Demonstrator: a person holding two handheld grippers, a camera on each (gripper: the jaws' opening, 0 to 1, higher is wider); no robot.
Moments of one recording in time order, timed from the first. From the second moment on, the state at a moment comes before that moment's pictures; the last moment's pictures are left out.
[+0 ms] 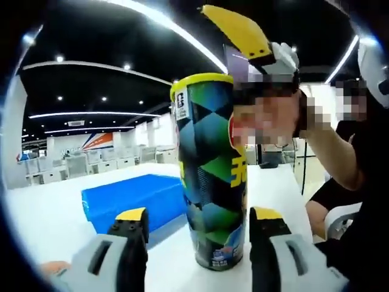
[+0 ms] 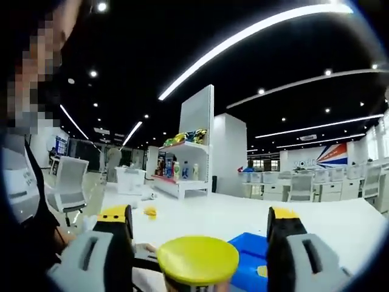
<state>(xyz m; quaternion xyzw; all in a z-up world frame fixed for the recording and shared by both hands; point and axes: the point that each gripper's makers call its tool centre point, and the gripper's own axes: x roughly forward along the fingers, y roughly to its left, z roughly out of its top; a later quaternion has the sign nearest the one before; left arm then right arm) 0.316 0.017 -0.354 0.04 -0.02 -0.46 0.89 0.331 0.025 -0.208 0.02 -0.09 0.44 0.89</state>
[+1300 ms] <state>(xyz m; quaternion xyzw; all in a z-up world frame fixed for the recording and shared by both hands) 0.455 0.133 -0.352 -0.05 0.00 -0.33 0.94 0.461 -0.099 -0.372 0.11 0.05 0.27 0.96</state>
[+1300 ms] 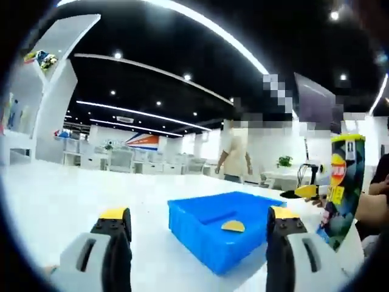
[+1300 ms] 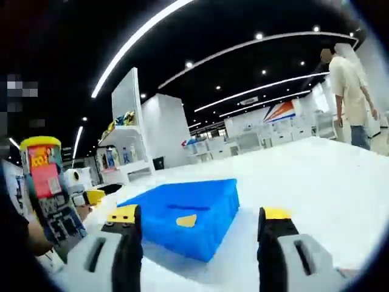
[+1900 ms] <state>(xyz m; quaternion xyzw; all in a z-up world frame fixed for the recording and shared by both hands) 0.455 0.087 -0.403 0.04 0.06 -0.36 0.93 0.463 -0.061 -0.399 0.04 0.08 0.31 0.95</state>
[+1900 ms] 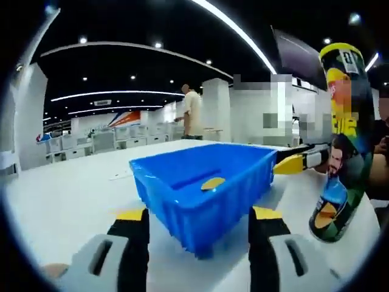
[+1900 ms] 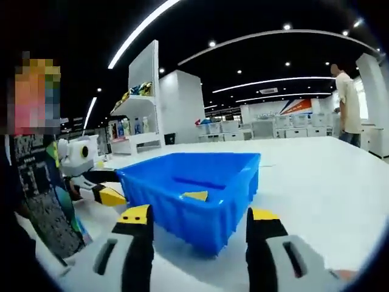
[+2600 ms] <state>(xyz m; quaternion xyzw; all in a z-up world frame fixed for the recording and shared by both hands) 0.447 0.089 -0.397 0.10 0.04 -0.32 0.94 0.454 -0.075 -0.406 -0.01 0.10 0.28 0.96</state>
